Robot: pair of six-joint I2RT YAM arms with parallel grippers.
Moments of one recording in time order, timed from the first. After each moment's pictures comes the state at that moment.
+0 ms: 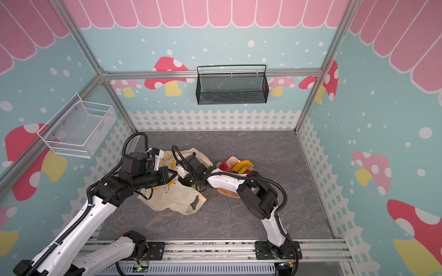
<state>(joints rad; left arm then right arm) -0.40 0.97 1.04 -0.75 0.29 -0.62 0.92 2.05 1.48 -0.13 -0.48 0.14</state>
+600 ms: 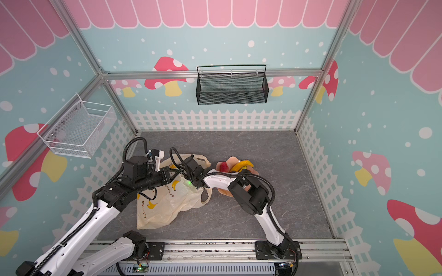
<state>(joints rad) -0.40 0.92 0.91 -0.57 0.29 -0.66 0.92 2.16 1.51 -0.06 -0.86 0.22</state>
